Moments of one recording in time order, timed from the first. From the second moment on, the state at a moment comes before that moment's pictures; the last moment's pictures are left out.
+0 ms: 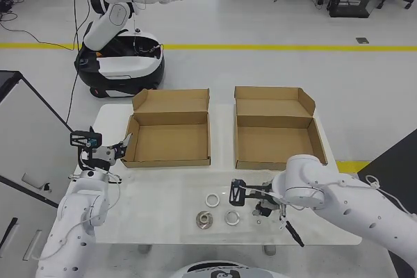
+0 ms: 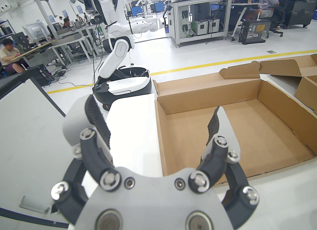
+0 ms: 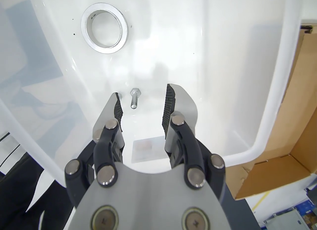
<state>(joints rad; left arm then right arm) 1.73 -1.15 -1.60 -1.80 1.33 0.00 0.00 -0.96 -0.74 0.58 -2.03 -0.65 -0.37 1.38</state>
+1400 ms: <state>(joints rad) 1.73 -1.15 -1.60 -1.80 1.33 0.00 0.00 -1.00 -0.76 0.57 -1.97 -0.66 -0.38 1.36</state>
